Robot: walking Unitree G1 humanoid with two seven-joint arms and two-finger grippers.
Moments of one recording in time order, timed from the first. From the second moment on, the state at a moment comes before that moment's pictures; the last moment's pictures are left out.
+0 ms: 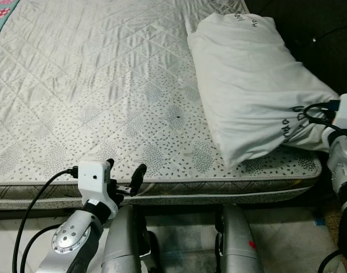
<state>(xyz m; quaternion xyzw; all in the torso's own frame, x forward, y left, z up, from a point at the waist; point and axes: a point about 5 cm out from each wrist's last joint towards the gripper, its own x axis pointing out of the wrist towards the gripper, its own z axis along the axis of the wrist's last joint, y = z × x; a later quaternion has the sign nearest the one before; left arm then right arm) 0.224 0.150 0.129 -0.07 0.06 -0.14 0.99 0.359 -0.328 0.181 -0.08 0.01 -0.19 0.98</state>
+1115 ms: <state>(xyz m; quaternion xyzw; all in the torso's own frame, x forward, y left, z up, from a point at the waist) 0.235 0.143 0.132 -0.07 0.04 -0.16 0.98 0.301 -0.320 0.122 -0.06 0.00 -0.20 0.98</state>
